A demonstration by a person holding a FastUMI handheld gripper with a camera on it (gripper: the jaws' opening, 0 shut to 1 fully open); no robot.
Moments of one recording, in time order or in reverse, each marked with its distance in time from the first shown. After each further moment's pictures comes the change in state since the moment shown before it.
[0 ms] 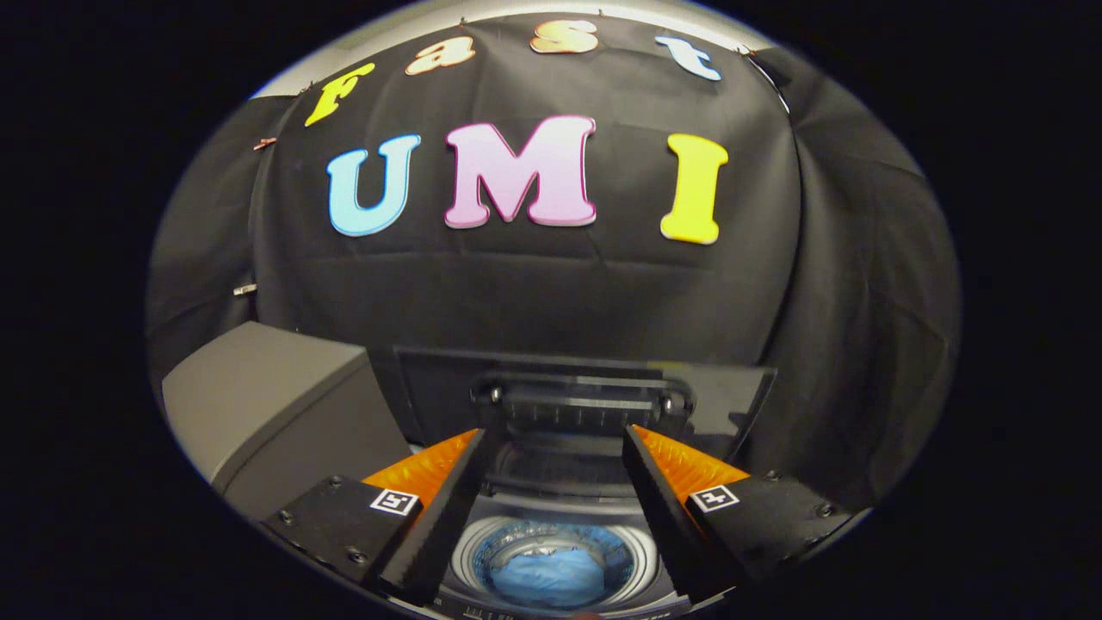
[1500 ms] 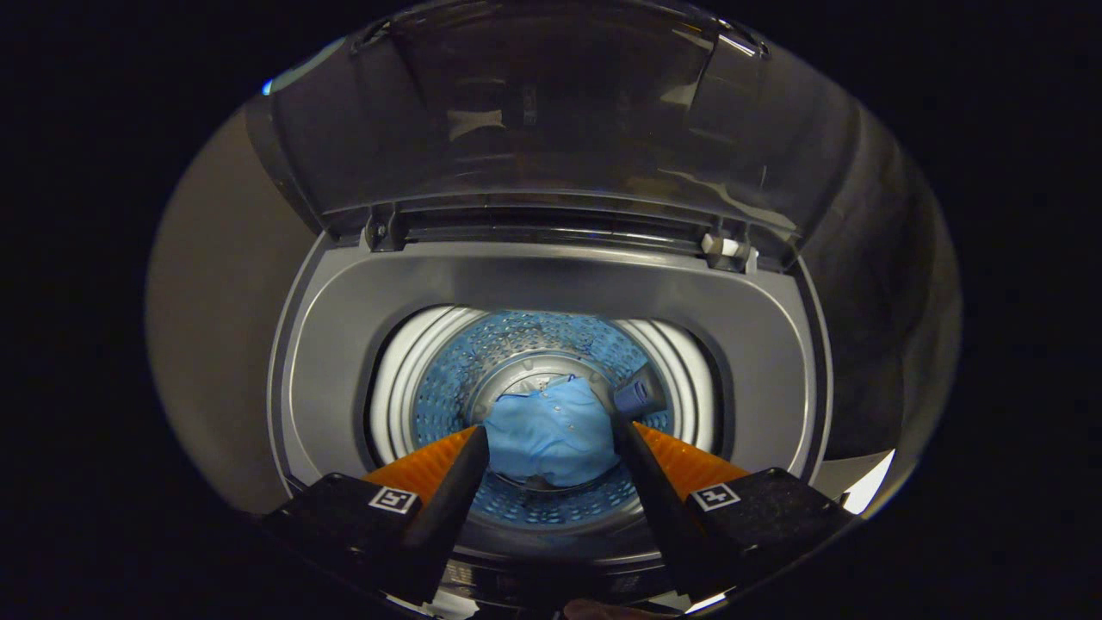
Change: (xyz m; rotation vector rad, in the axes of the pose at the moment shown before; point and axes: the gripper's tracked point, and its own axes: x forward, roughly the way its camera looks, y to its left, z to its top) arm 0.007 -0.030 -0.291 0.024 0.775 -0.105
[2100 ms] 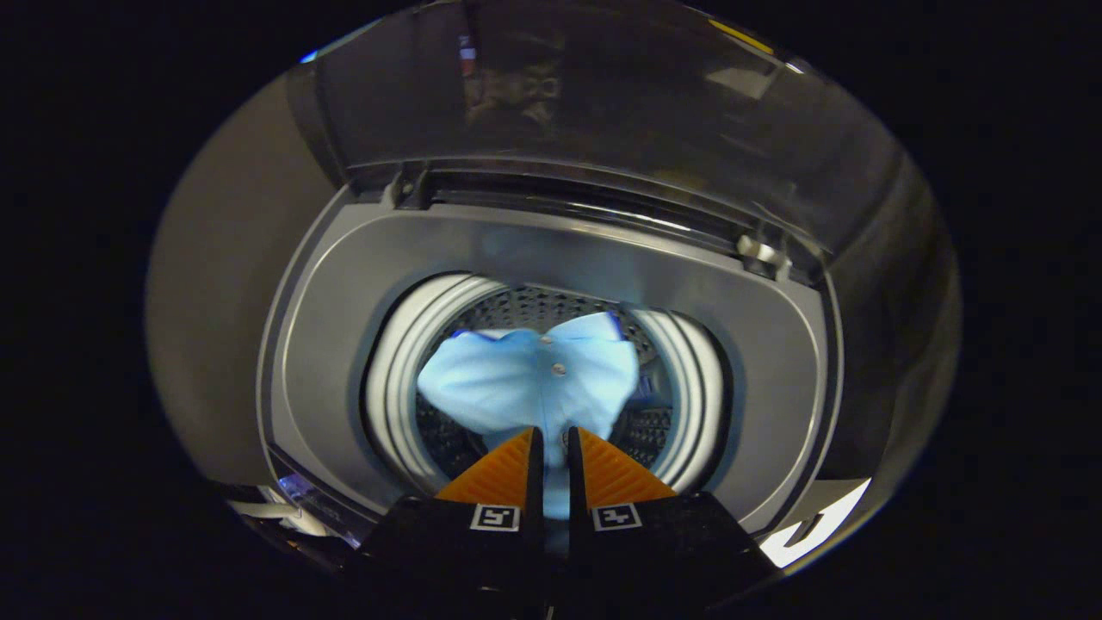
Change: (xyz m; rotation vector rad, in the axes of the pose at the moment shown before) arm 0.003 0.001 -0.011 -0.085 0.052 -0.002
